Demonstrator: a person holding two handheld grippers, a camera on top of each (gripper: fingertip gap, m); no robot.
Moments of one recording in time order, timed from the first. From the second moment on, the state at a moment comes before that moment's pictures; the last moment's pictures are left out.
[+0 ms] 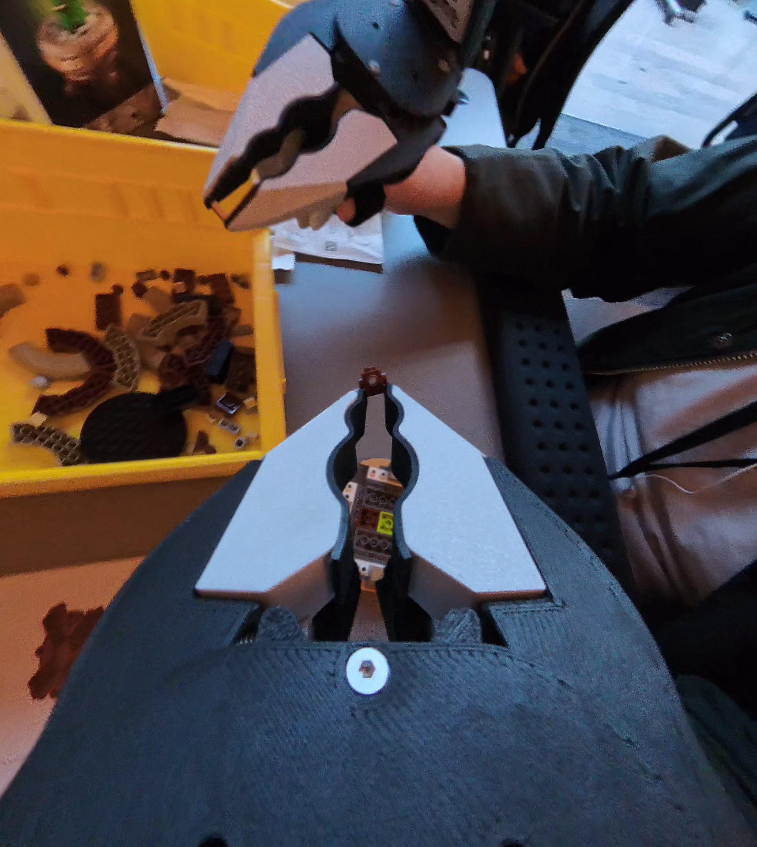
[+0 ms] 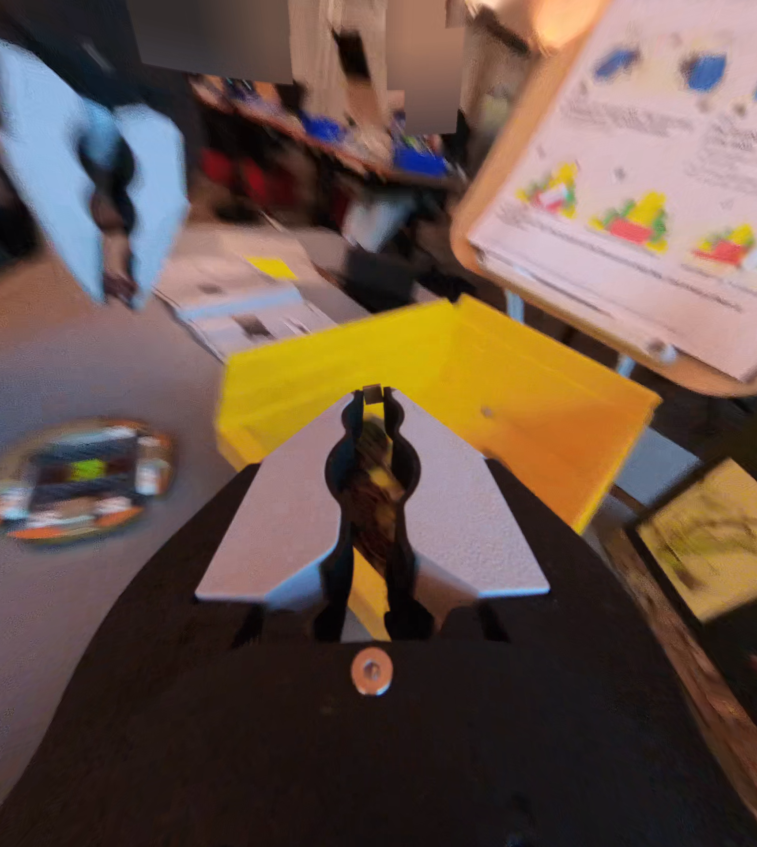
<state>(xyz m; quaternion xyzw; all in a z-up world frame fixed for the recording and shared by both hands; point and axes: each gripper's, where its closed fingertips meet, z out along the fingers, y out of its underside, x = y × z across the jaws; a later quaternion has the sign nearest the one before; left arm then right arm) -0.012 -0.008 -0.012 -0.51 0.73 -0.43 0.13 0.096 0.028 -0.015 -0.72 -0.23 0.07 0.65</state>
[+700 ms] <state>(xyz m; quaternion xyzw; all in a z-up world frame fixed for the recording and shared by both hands) -0.016 -0.031 -0.038 -0.49 0.76 -0.41 0.06 -0.016 -0.019 -0.018 -0.55 -0.51 -0.05 0.65</state>
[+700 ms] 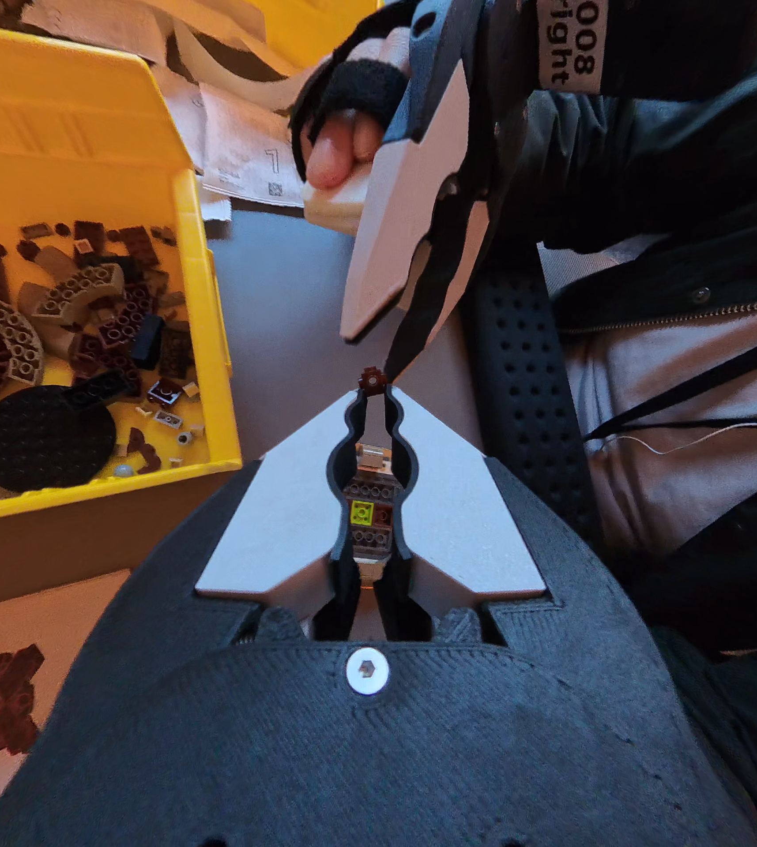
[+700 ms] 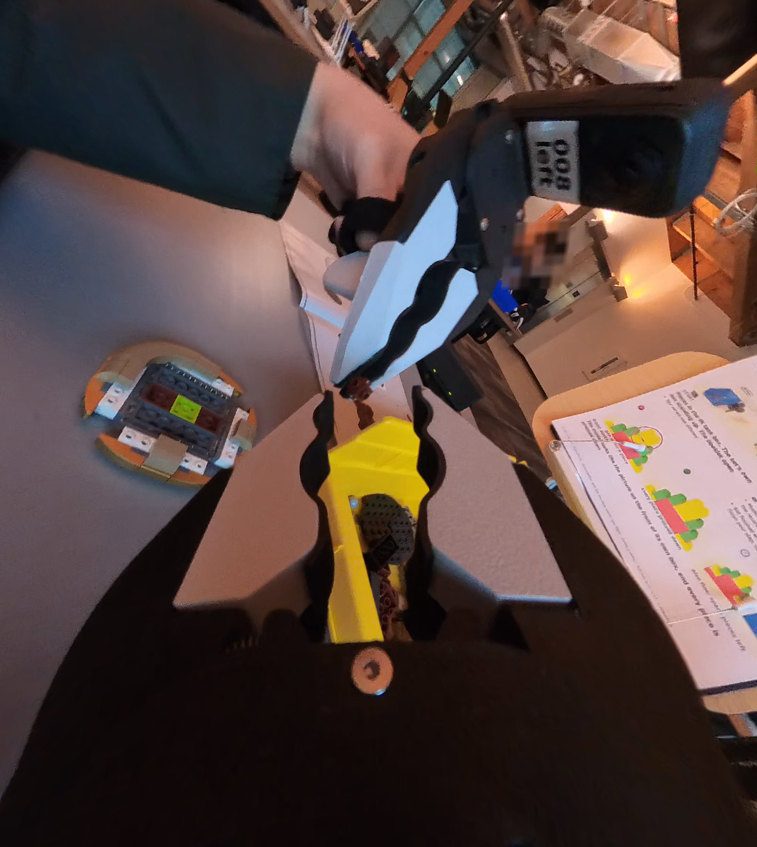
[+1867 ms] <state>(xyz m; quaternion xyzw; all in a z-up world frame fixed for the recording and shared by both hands) -0.026 -0.003 0.014 -0.52 0.69 -0.50 0.11 0.085 0.006 0.052 -0.52 -0.01 0.60 0.61</state>
